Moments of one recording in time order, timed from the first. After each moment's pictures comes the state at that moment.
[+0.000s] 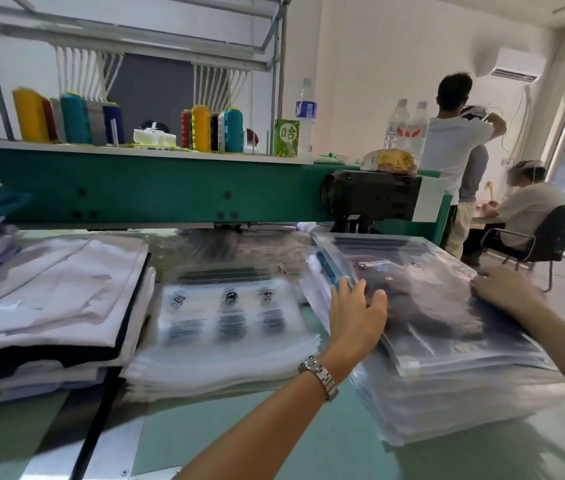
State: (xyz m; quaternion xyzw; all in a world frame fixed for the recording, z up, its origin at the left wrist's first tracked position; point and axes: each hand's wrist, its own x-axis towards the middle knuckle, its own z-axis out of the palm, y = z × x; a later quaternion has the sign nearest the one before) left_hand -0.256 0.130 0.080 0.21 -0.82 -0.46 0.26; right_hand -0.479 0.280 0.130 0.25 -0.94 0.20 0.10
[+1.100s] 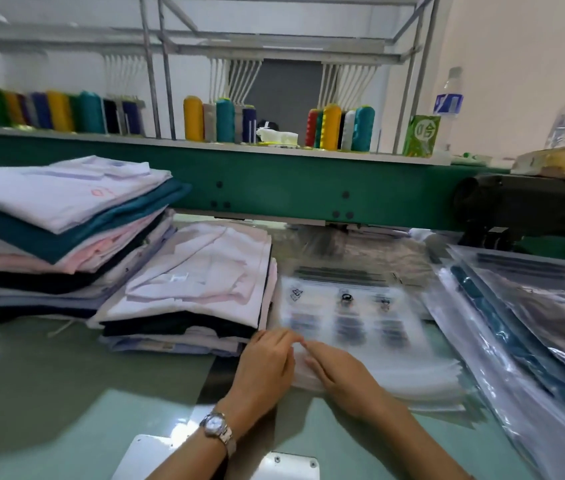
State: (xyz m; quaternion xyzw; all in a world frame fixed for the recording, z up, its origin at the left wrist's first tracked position) left_hand -0.009 -0.048 -0.021 0.28 -0.89 -0.04 0.36; right_hand -0.175 0.022 -0.023 0.71 -0.68 0.21 -0.03
